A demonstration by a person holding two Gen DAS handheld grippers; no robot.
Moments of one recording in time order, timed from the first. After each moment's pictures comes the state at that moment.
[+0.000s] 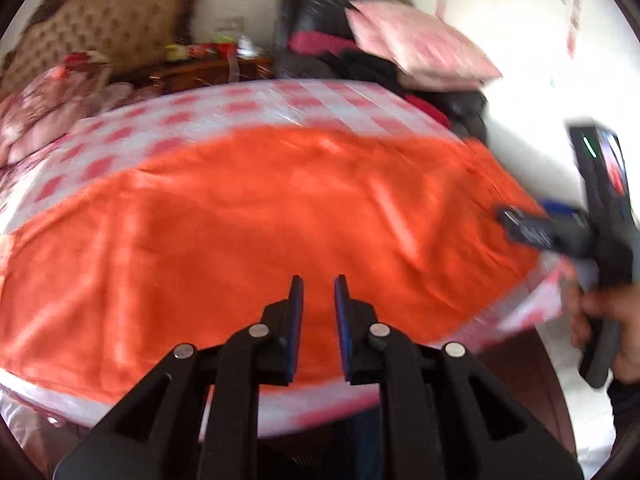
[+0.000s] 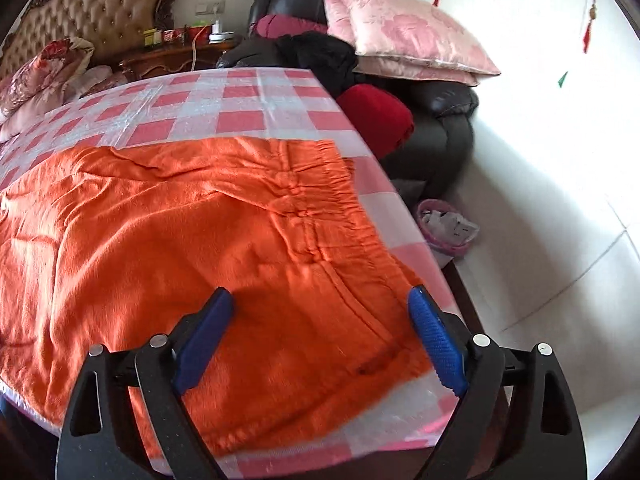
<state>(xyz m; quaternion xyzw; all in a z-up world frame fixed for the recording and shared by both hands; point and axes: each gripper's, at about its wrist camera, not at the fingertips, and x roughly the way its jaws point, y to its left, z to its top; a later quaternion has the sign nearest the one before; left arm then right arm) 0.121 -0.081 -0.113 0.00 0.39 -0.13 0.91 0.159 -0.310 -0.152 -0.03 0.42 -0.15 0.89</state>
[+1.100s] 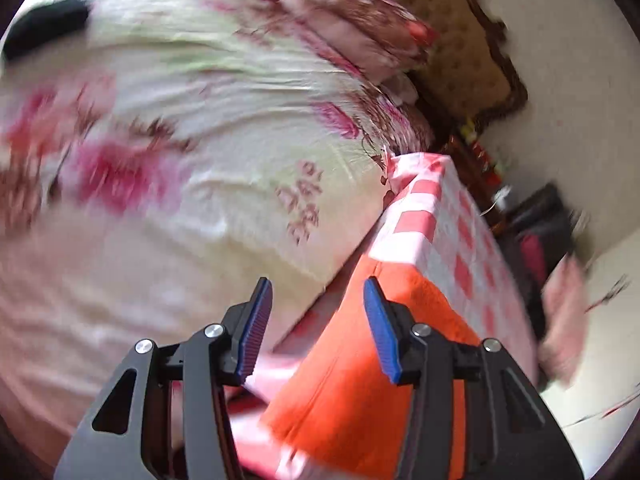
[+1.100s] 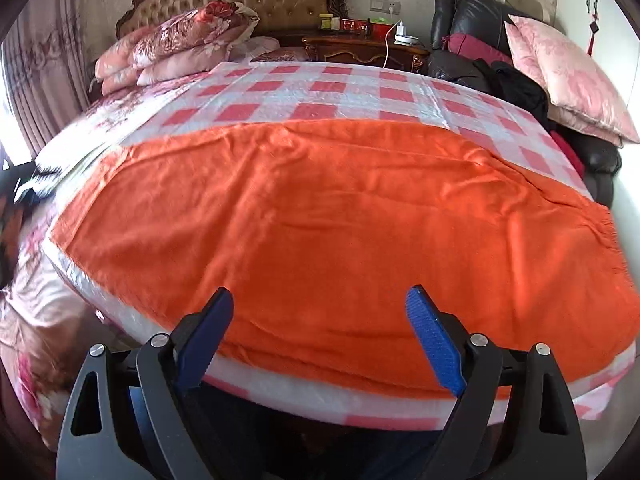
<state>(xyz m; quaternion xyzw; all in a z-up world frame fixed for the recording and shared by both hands) 0.089 0.447 -0.141 -0.43 0.35 0.14 0.82 0.134 -0.038 -0.144 -0.05 0.44 0.10 0.89</state>
